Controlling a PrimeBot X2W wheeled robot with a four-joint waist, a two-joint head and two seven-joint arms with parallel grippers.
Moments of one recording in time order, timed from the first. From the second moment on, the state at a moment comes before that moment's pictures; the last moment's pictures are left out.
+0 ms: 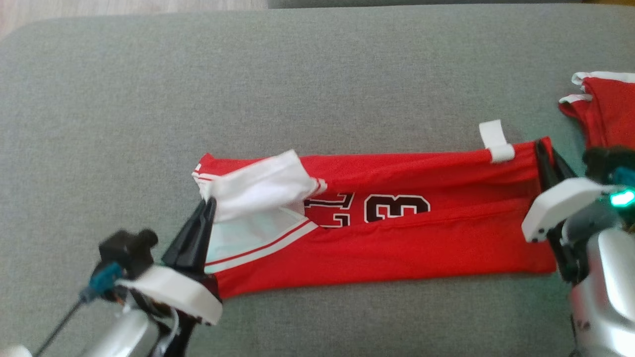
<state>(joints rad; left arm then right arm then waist) -0.22 0.49 -0.65 0.02 -0.78 0.14 -0.05 -0.35 -0.18 -0.05 0.43 0.12 0.13 0.14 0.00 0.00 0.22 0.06</state>
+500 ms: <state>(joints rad) -0.06 0.37 -0.57 0.08 -0.73 0.14 -0.25 -0.11 -0.10 -0.19 0.33 0.11 0.13 0.03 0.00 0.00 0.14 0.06</state>
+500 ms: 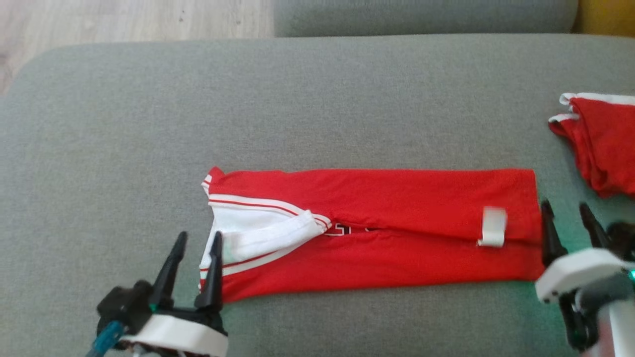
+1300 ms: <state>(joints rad) 0.03 0.35 -0.45 -0.01 -0.60 0.22 -0.25 -0.09 -0.07 -0.27 0.44 0.04 0.13 0.22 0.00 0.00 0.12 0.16</state>
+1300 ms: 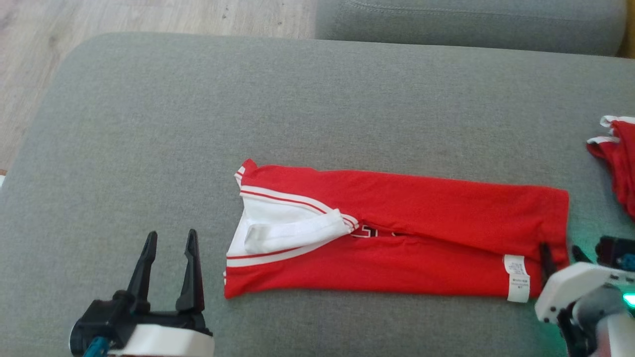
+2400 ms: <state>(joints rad) -0.02 0.33 -0.49 0.00 -0.58 0.23 -0.23 -0.14 -0.07 -0.30 0.09 0.13 0.13 0.37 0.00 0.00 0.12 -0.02</state>
